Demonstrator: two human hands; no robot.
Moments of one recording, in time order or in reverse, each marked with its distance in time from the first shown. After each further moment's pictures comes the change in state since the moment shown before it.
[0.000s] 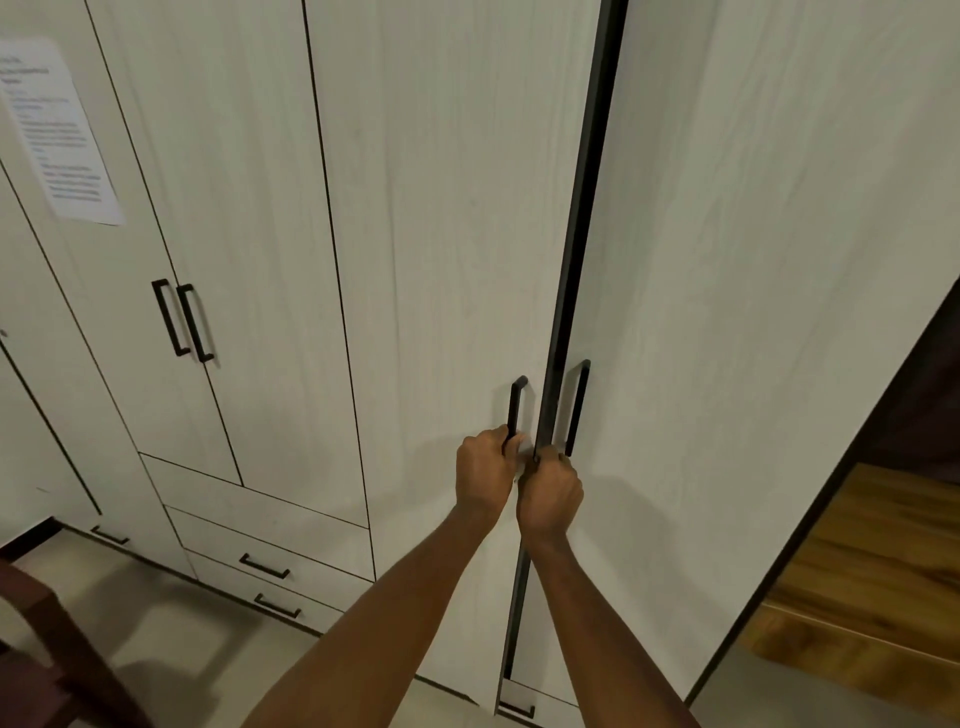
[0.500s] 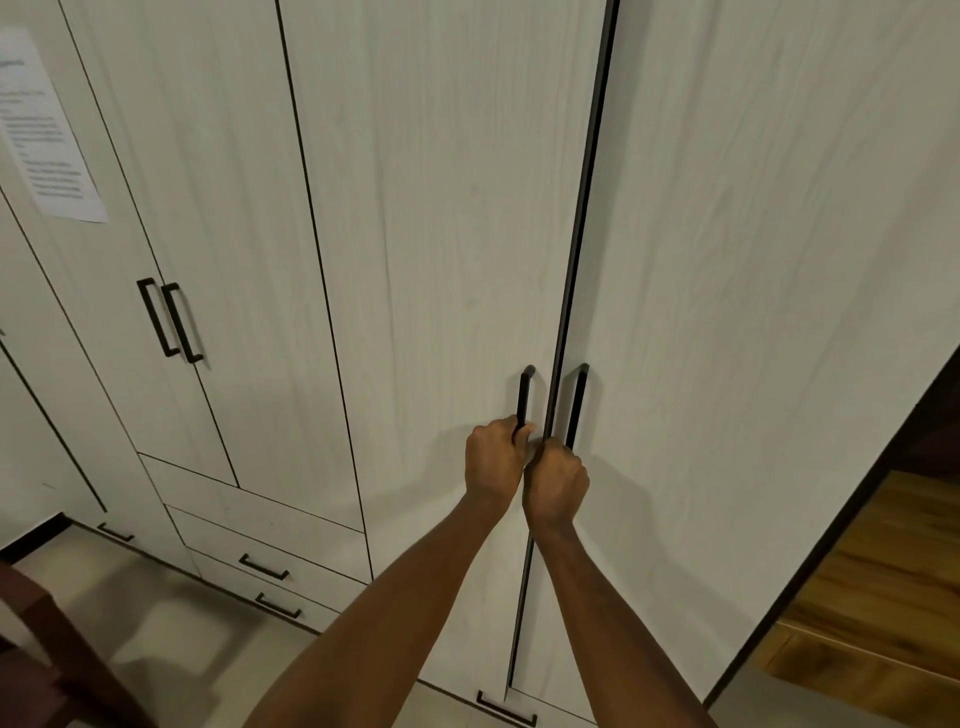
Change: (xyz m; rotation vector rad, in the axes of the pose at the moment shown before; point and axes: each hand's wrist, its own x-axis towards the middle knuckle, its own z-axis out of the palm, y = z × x) left_hand 0.037 0.004 0.040 0.017 0.018 0.033; right_hand 0.047 0.018 0.014 -0.122 0.029 -0.109
